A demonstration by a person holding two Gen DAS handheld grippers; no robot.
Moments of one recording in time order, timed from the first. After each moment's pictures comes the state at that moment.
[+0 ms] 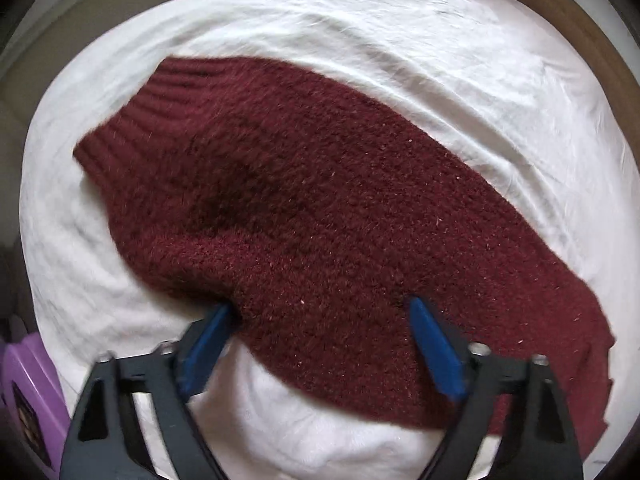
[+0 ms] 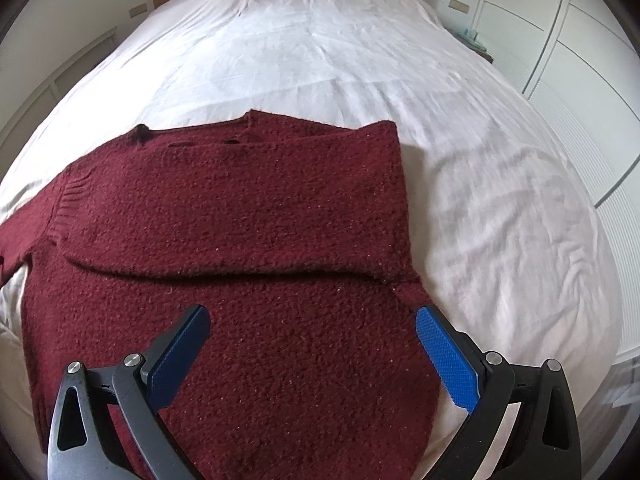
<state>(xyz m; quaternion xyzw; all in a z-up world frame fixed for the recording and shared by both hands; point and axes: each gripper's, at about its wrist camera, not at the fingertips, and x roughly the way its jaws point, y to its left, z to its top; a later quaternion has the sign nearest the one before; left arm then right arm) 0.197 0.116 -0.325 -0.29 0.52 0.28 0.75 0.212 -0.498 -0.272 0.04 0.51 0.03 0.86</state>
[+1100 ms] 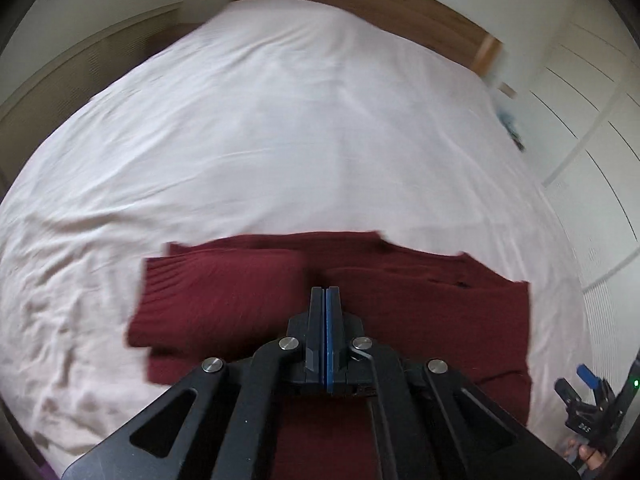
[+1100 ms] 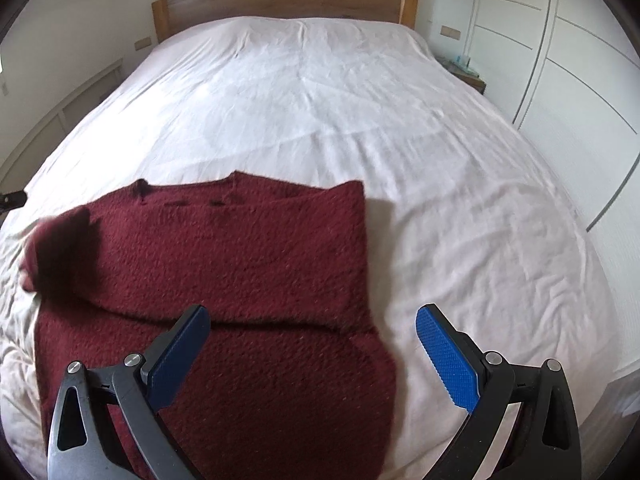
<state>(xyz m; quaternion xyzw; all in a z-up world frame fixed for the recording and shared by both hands) 0.328 -0.183 -0.195 -0.12 0.47 -0.03 0.87 0.218 -0.539 -0.230 0.05 0.45 0.03 0.89</state>
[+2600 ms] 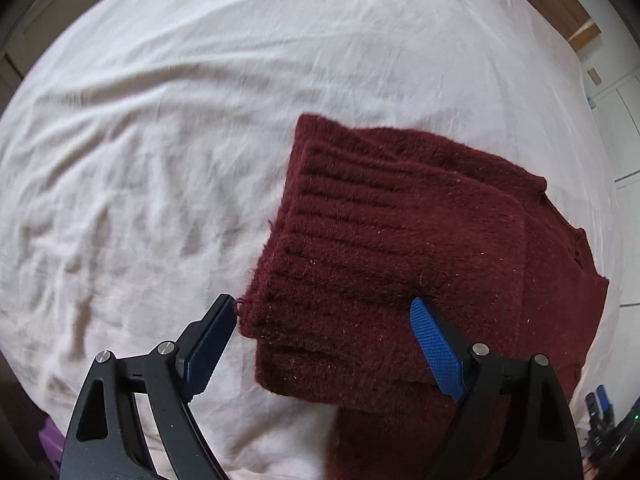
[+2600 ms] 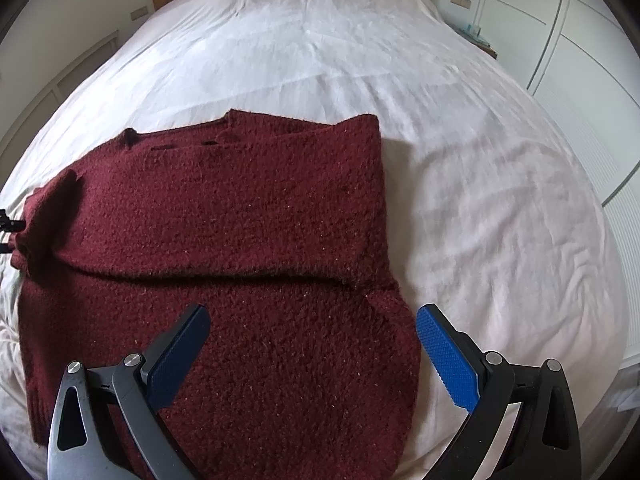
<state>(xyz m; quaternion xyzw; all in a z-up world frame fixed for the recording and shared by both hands) 0.335 -0.053 -0.331 -0.19 0.62 0.06 0.76 0.220 -0.527 -0.283 0.05 0.51 0.05 0.86</state>
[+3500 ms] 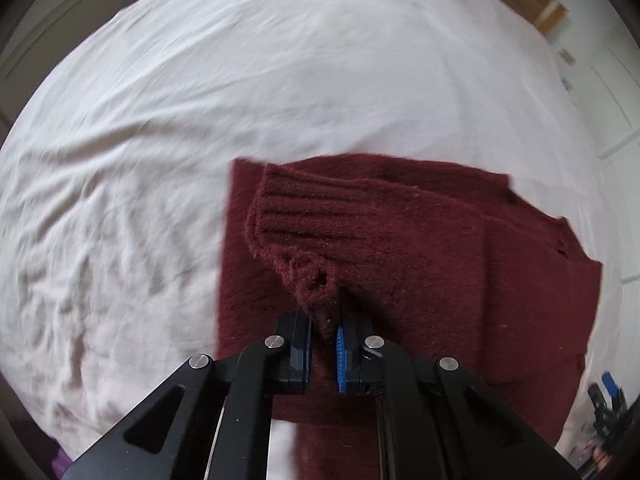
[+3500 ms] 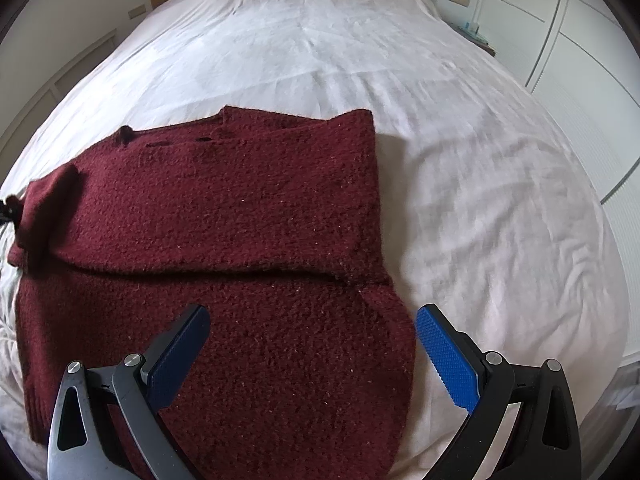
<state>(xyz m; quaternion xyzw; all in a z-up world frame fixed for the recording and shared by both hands) 0.347 -0.089 -0.298 -0.13 0.58 0.02 0.80 0.218 -0.530 -0.286 0.05 0.52 0.04 0.85</state>
